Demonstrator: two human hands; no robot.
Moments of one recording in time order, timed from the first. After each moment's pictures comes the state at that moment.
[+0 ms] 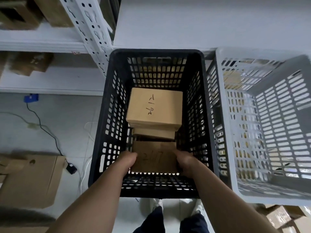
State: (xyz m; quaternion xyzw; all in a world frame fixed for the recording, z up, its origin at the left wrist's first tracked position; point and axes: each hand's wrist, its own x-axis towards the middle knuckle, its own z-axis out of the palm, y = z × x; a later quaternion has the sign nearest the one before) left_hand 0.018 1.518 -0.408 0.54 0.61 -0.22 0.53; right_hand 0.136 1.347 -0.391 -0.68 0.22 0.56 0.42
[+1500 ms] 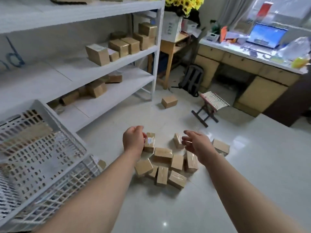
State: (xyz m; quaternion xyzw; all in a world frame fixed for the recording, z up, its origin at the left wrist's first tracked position) left_hand 0.165 0.816 -0.155 0.72 0.15 -0.10 0.67; right_hand 0.100 0.620 -0.158 -0.64 0.38 0.00 0.67
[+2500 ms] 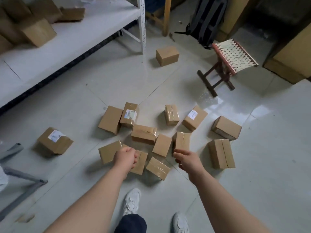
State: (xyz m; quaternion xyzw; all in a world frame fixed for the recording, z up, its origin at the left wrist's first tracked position) left_hand 0.246 0.559 -0.499 0.75 0.32 -0.28 0.50; right_hand 0.177 0.356 -0.470 -0.63 0.44 0.22 0.61
